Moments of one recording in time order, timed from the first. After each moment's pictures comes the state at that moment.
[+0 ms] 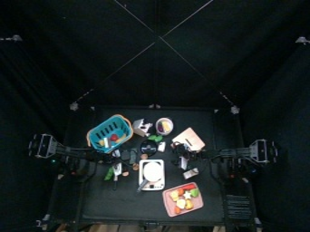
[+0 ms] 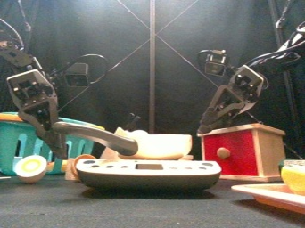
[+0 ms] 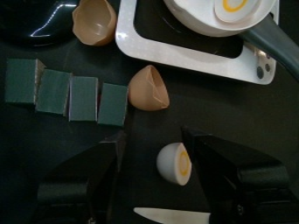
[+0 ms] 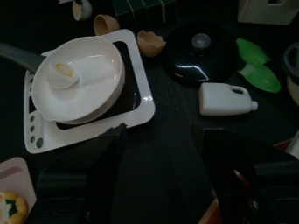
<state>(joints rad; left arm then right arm) 0.01 -0.26 1.07 -0.25 0.09 0.02 -0.17 -0.26 1.01 -0.35 -0.19 0.45</state>
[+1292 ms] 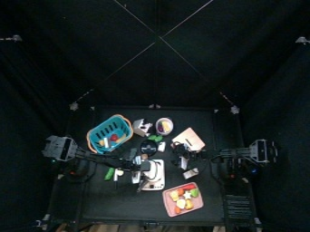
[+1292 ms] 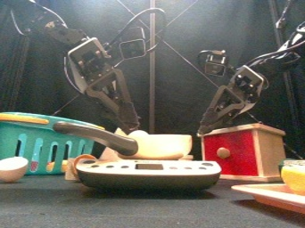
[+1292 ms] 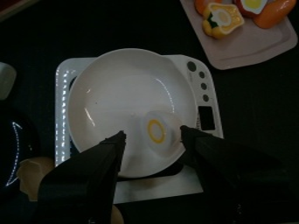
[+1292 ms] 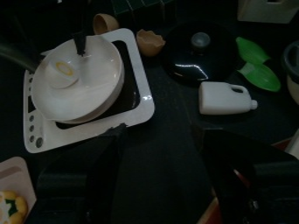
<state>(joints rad) -0.13 0.04 0.64 -0.12 0.12 0.02 -0.17 -0.26 1.01 -0.35 -0.18 0.45</state>
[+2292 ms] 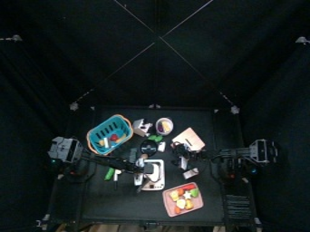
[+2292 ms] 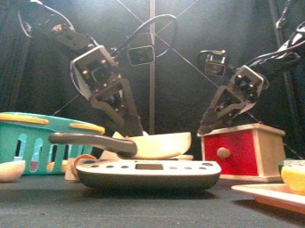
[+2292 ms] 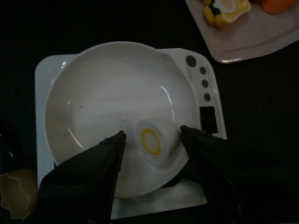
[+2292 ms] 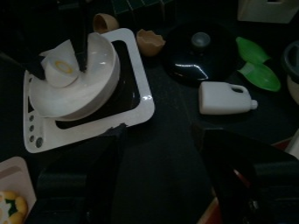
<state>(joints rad) -0.13 0.11 0.62 -0.11 0.12 0.02 -0.17 -0.25 1.01 -0.35 -0.18 0.45</state>
